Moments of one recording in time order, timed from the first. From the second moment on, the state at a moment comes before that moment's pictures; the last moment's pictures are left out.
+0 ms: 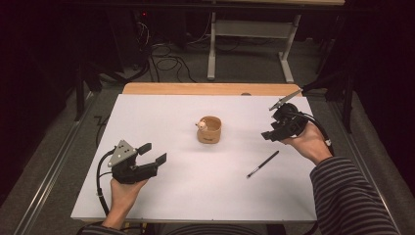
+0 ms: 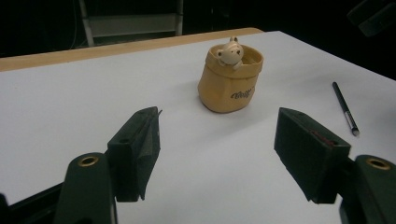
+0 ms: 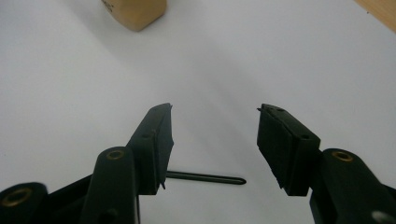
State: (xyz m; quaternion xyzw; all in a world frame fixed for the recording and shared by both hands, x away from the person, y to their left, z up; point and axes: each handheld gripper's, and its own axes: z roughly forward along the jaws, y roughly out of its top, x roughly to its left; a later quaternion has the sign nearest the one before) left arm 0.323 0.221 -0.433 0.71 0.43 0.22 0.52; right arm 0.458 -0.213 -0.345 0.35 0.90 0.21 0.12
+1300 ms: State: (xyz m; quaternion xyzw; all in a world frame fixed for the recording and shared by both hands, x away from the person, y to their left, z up) left arm 0.324 0.218 -0.431 0.71 0.43 0.21 0.52; right arm 0.461 -0.199 -0.377 0.31 0.94 0.10 0.05
